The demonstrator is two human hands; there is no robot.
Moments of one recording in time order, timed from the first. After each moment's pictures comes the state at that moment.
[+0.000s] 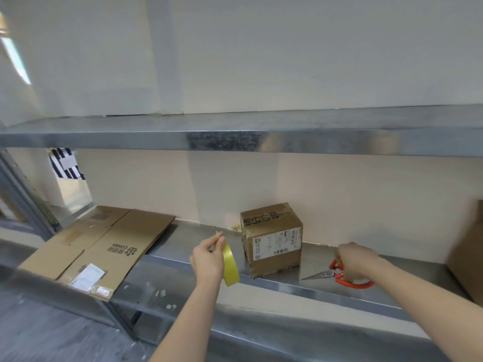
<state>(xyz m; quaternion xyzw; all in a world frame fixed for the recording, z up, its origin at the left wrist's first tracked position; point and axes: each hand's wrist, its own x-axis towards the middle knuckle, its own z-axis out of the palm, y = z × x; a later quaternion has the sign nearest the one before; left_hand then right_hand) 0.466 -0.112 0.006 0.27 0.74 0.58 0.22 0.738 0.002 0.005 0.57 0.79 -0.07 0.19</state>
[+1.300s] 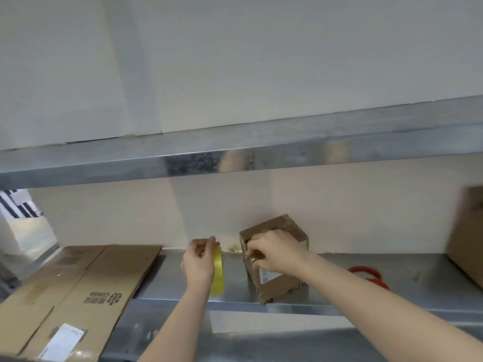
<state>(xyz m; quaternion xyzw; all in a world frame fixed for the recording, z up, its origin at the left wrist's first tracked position) 0.404 -0.048 0.005 0.32 0.70 0.60 0.22 0.586 -0.007 0.046 0.35 0.93 -0.06 -0.11</state>
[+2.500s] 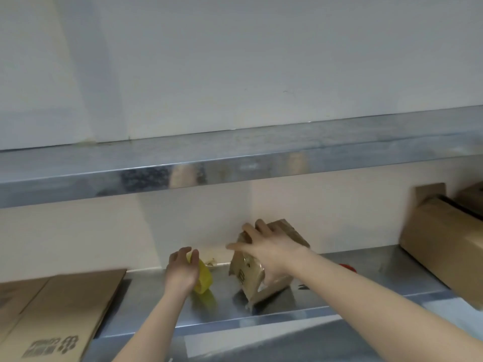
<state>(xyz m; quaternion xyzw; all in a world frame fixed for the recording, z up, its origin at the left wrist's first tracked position) 0.362 0.014 -0.023 0.50 0.76 0.36 0.23 0.587 -0.003 0.069 0.42 0.90 0.07 0.09</state>
